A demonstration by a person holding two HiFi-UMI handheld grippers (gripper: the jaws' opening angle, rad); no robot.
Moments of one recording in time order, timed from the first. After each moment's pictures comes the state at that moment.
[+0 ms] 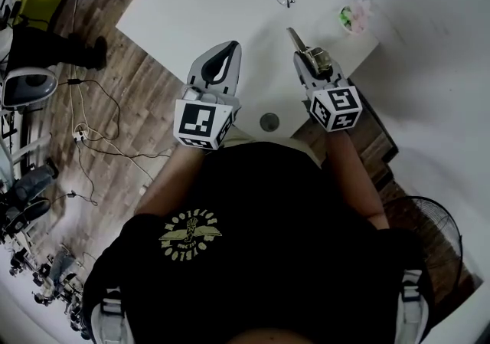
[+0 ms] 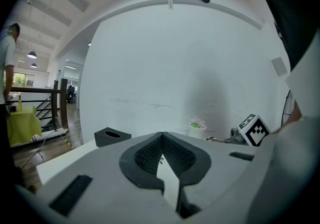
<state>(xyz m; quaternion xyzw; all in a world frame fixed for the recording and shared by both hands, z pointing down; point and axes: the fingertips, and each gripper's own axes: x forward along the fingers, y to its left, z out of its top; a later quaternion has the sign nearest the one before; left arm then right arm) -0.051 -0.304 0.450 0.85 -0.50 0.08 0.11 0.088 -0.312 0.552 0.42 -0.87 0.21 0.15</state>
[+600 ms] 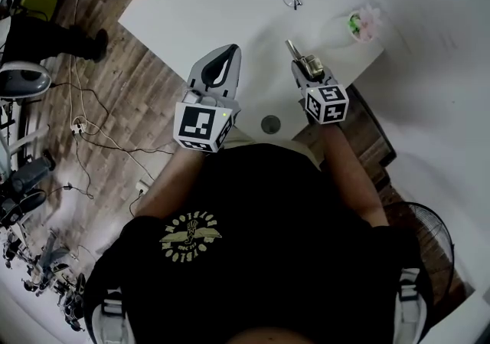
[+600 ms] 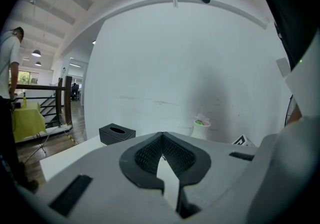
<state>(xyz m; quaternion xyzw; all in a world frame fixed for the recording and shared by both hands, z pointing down) -0.066 -0.305 0.462 0.84 -0.52 0.09 0.13 0.083 -0.305 0.652 0.40 -0.85 0.27 0.21</state>
